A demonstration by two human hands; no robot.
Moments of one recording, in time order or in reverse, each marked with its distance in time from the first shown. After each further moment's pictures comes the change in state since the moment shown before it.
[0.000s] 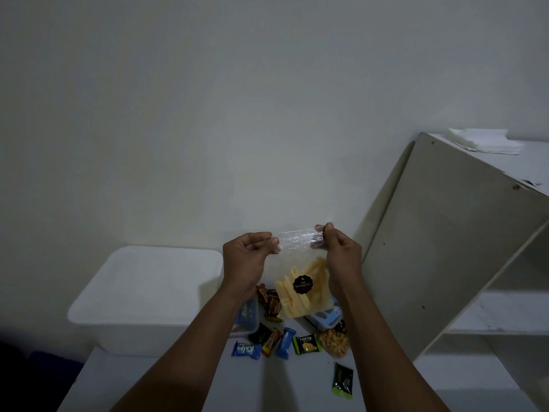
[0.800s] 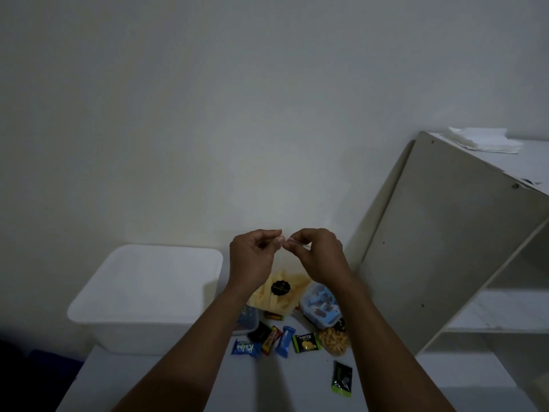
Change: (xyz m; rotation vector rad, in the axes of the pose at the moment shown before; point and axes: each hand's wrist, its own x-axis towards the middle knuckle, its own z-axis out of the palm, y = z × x) left_hand -0.001 -0.002 0.004 0.366 -0.066 0.256; right_hand 0.002 -0.009 0.014 -0.802 -0.344 -0.405
